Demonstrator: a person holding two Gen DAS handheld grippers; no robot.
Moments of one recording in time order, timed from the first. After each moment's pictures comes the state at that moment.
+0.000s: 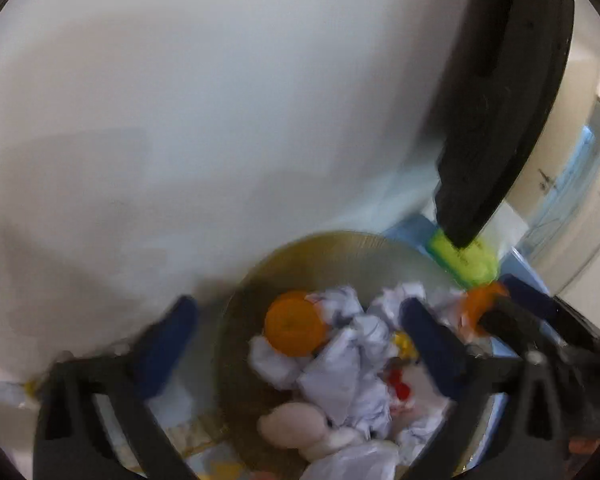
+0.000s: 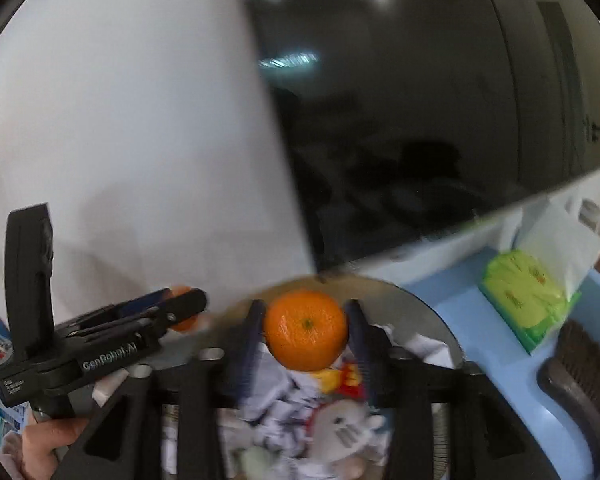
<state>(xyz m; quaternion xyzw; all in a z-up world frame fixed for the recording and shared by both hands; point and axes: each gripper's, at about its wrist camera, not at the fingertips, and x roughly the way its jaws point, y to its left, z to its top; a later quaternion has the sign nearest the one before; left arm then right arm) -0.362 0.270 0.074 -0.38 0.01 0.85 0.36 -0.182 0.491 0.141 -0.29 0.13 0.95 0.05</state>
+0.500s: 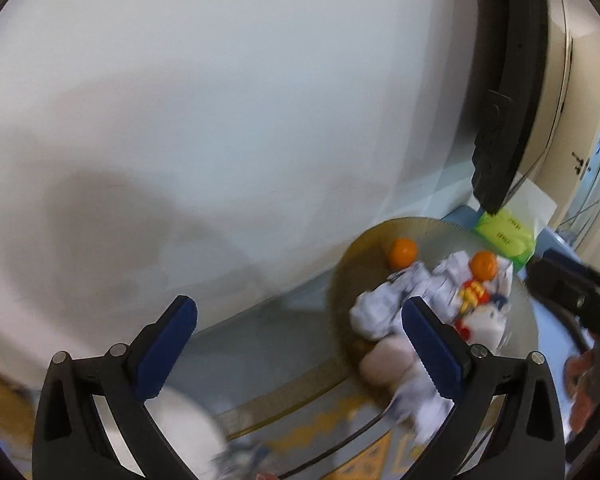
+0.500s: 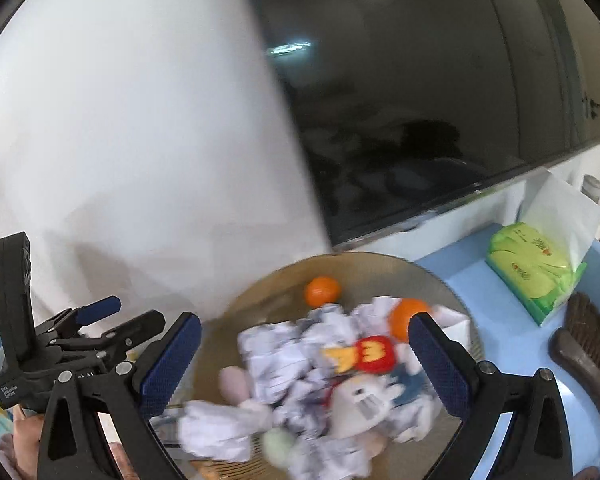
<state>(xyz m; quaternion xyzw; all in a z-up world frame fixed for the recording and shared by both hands) -0.325 0.213 0.102 -0.34 0.08 0.90 0.27 -0.165 0.472 0.148 -0.29 0.15 0.94 0.04</state>
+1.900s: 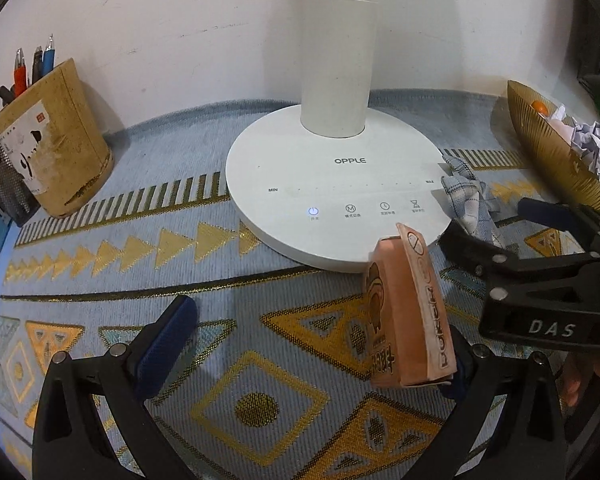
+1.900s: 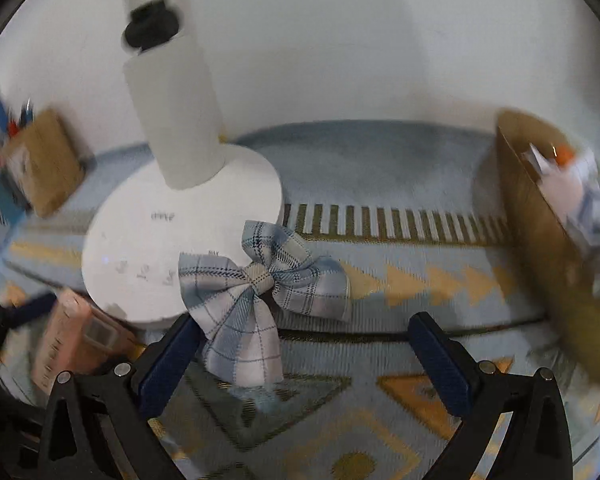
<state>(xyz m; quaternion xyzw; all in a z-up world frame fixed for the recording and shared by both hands) -0.207 -0.063 -0.027 -0.45 0.04 0.89 0.10 -0.198 0.228 -0.016 -0.44 -0.04 0.89 -0.06</state>
